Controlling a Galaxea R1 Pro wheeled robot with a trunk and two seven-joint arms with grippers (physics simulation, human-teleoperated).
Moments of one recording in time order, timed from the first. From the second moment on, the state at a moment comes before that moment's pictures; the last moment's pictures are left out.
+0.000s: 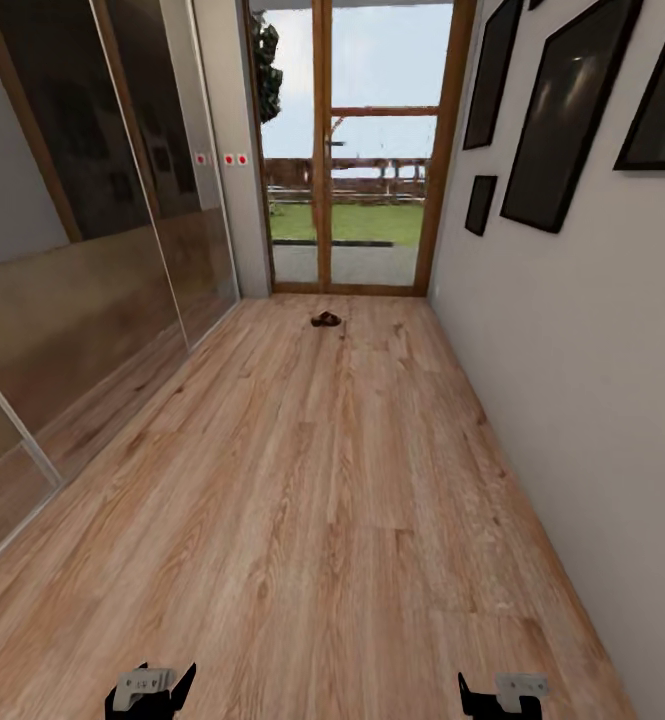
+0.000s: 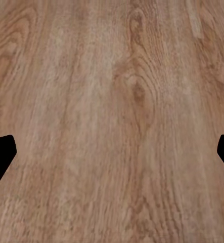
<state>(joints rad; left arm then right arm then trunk) -0.19 0.13 0.21 -0.50 0.09 -0.39 -0.41 -0.41 -0.06 -0.27 -0.03 0.24 -0.59 -0.03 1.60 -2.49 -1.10</state>
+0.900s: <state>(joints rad) -0.19 0.13 0.20 -0.50 0.09 -0.40 -0.41 -0.41 -0.06 -0.27 -0.03 0.24 -0.59 -0.03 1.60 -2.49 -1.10</state>
